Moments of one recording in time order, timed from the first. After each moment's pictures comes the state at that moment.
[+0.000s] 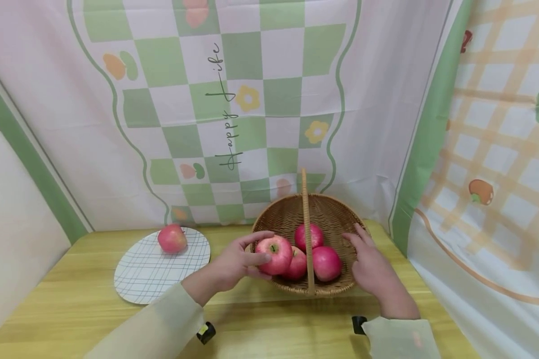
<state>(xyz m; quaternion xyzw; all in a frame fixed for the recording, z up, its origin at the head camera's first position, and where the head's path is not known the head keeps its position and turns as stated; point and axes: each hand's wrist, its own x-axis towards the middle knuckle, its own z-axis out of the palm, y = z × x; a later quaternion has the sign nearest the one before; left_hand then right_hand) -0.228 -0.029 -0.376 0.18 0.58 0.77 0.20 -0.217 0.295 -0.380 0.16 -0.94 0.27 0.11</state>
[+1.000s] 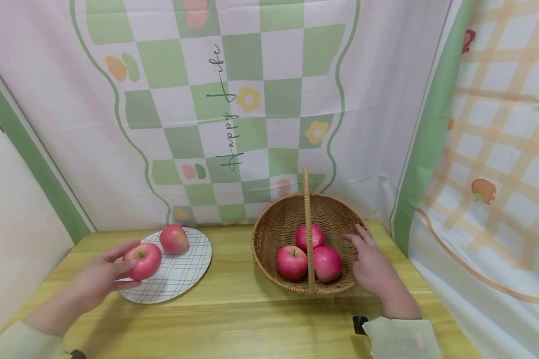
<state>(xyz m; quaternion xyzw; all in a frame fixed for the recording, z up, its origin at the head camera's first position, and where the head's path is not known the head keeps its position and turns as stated) -0.187 -0.269 -0.381 -0.02 0.72 0.69 0.06 -0.220 0.300 -0.384 0.15 -0.94 0.28 0.10</state>
